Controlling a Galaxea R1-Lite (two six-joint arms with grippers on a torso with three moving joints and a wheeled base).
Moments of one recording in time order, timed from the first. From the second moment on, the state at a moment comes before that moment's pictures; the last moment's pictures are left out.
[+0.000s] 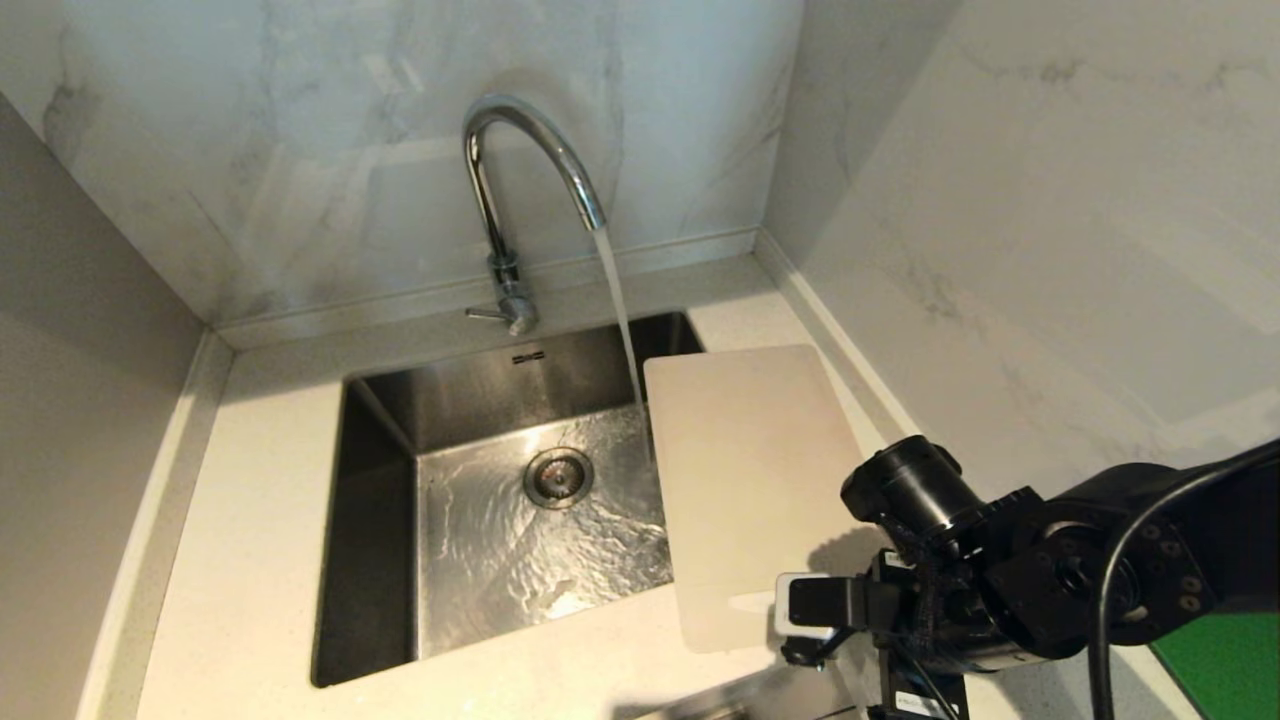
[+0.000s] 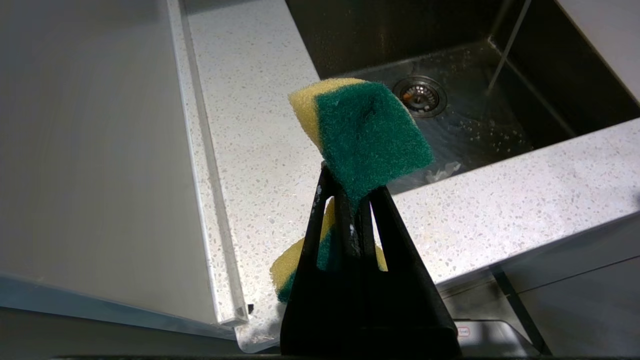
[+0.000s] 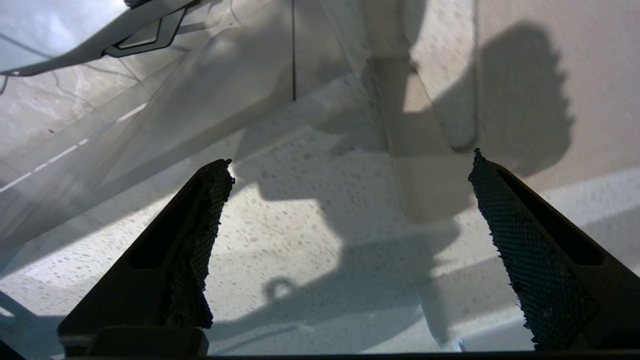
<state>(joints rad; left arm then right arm) 0.00 0.00 0.00 0.00 0.00 0.00 0.44 1.72 -0.88 0.30 -0.16 -0.97</state>
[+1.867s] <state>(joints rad) 0.00 0.00 0.00 0.00 0.00 0.00 0.50 1.90 -0.84 0.12 -0.22 -0.99</state>
